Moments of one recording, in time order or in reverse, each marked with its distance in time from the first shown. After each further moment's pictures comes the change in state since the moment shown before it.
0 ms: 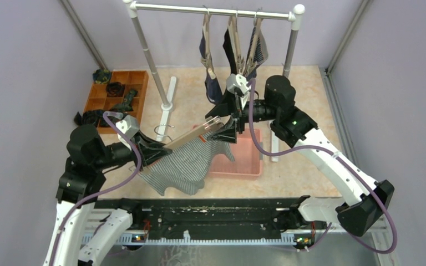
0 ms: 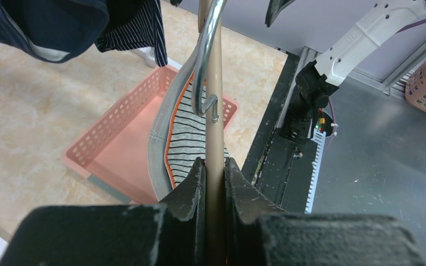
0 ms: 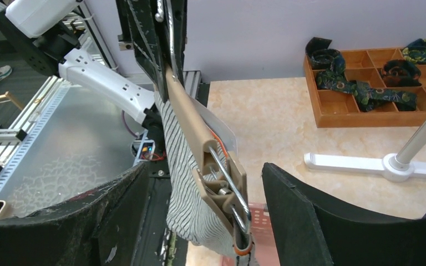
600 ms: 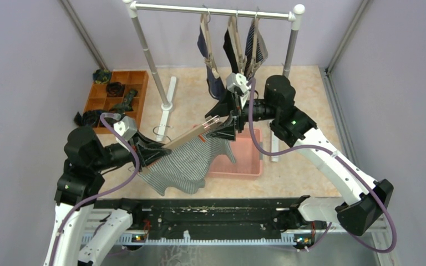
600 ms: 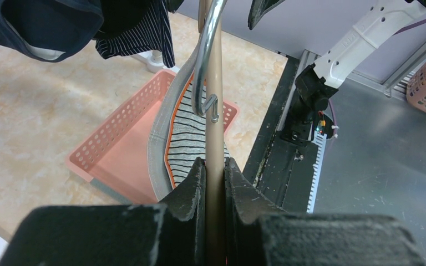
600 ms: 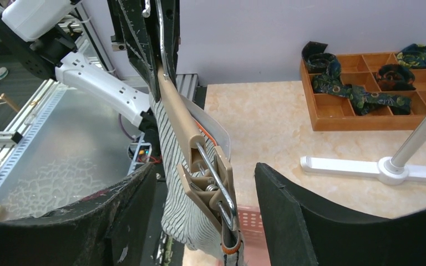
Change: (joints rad) left arm 0.000 -0.015 0.013 0.010 0.000 -0.004; right arm 0.000 0.009 -0.005 0.026 0.005 0.005
